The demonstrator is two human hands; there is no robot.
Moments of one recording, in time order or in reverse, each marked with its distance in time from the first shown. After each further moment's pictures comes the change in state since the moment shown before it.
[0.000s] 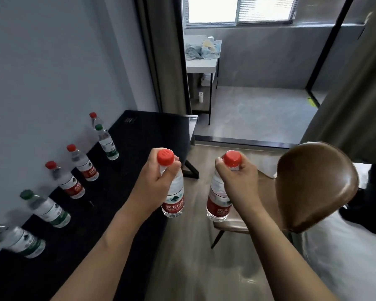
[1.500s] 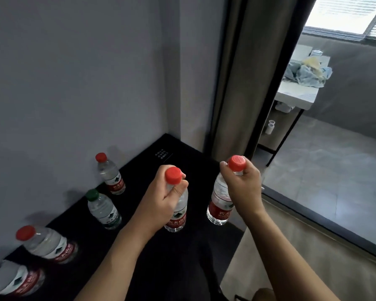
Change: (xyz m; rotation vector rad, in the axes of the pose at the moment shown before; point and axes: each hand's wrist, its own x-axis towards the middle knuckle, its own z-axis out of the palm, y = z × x) left_hand 0.435 -0.255 -0.086 0.044 0.280 -0.245; right_hand 0.480 0.143 0.357 0.010 -0.416 -0.060
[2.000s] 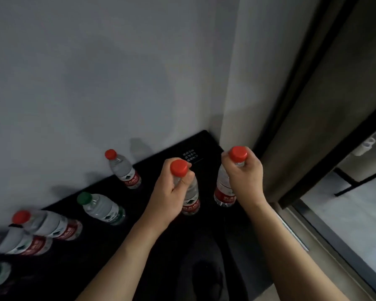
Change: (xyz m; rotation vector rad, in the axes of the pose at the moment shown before) left_hand 0.141 -0.053 0.044 0.108 0.427 -0.190; right_hand 0.188 0.092 0.090 0.088 -0.367 0.032
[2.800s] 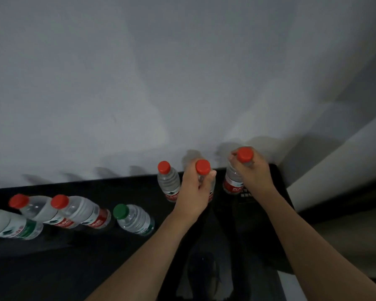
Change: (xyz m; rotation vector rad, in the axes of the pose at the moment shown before) left_hand 0.108 -0.114 -0.051 -0.031 0.429 -0.148; right_hand 0.130 0.049 0.201 0.053 -0.648 0.032
